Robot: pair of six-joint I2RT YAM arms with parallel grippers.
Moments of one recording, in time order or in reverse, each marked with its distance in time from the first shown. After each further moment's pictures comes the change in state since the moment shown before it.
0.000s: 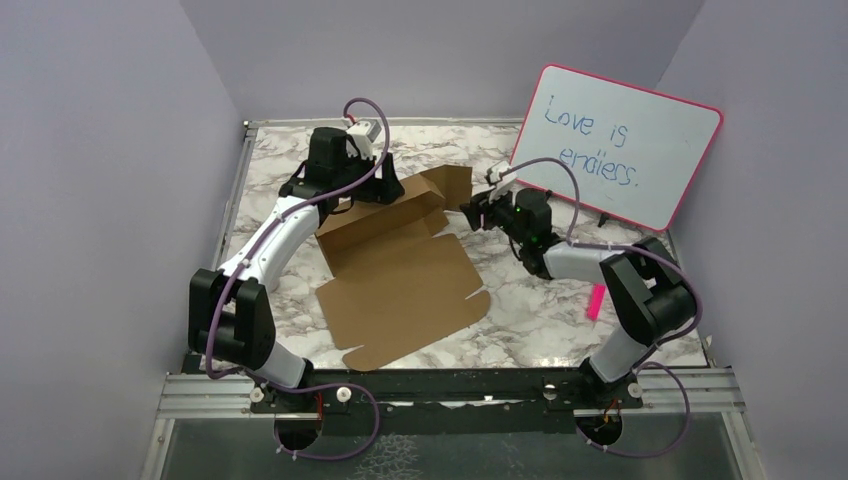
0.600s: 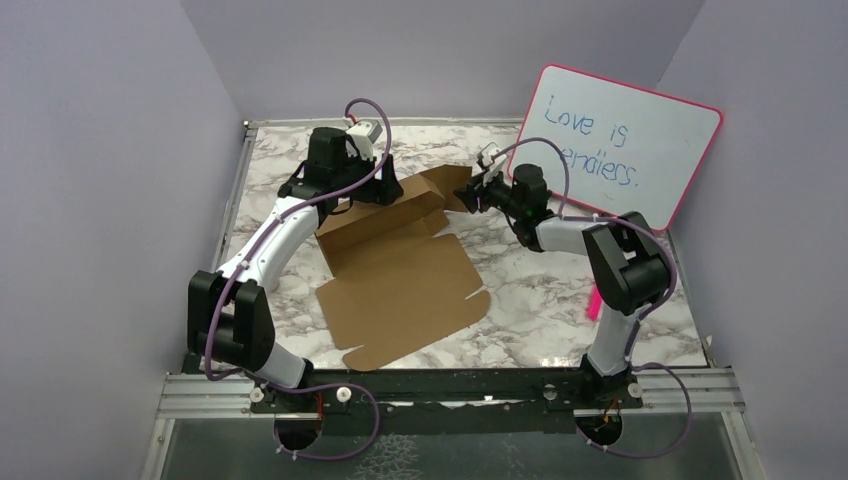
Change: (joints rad) left arm 0.000 -0.011 0.000 -0.013 -0.004 0.048; right arm -0.129 0.201 0.234 -0.046 -0.282 -0.095
